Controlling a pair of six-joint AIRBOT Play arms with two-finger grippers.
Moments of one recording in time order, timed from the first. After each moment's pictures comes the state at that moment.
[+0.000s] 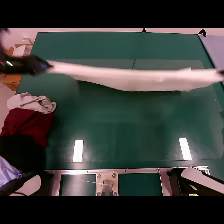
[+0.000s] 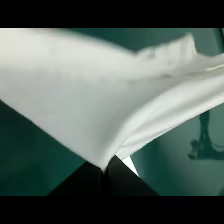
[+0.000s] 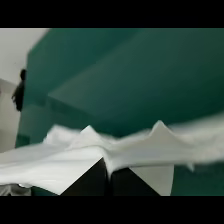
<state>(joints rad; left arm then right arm) 0.23 -1.13 1.38 0.62 -1.29 -1.07 -0.86 -1.19 1.28 -0.38 1.46 1.02</state>
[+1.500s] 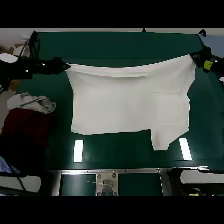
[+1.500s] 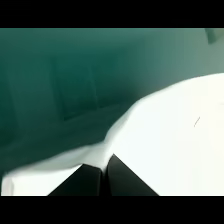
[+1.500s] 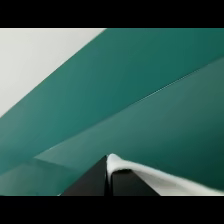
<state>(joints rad) 0.10 -1.57 1.39 0.53 -0.93 -0.99 -0.43 -1.49 1.32 -0.32 0.78 1.00</state>
